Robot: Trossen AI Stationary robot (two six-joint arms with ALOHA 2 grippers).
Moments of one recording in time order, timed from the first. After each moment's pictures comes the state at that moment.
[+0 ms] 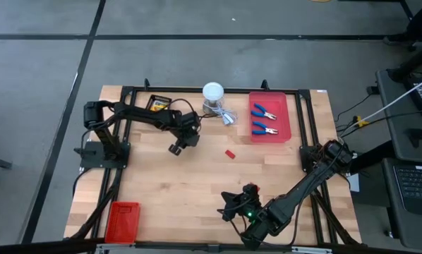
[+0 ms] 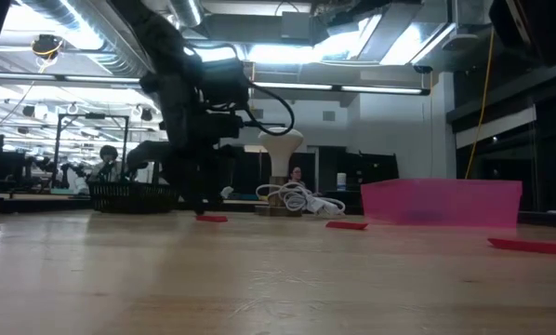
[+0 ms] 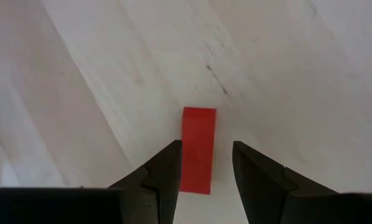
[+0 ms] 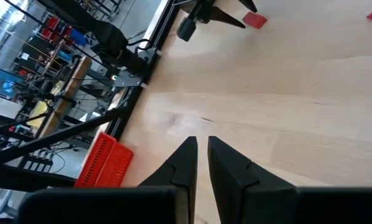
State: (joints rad) left arm 0.29 1.71 0.93 -0.43 0.13 0.80; right arm 0.78 1.97 1.45 -0.56 1.08 1.93
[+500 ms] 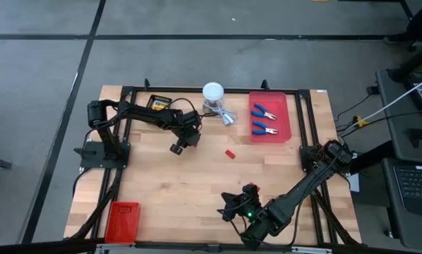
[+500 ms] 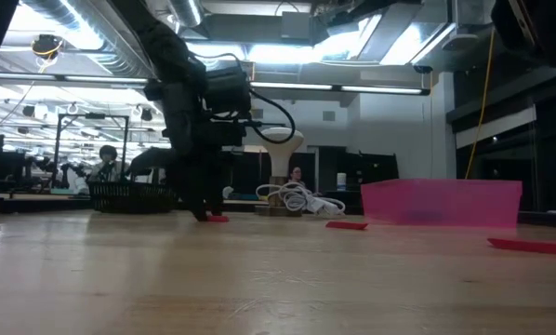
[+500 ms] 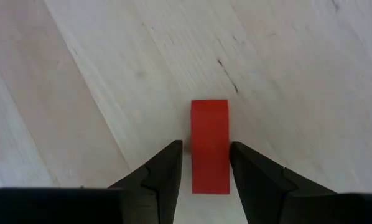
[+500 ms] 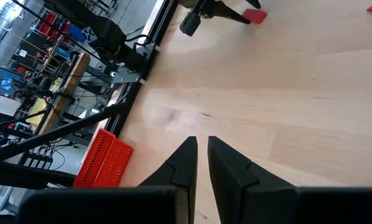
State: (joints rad) left arm 0.30 1.78 0.93 -0.40 0.16 0.77; right arm 0.78 1.97 1.45 -0.56 1.06 1.93
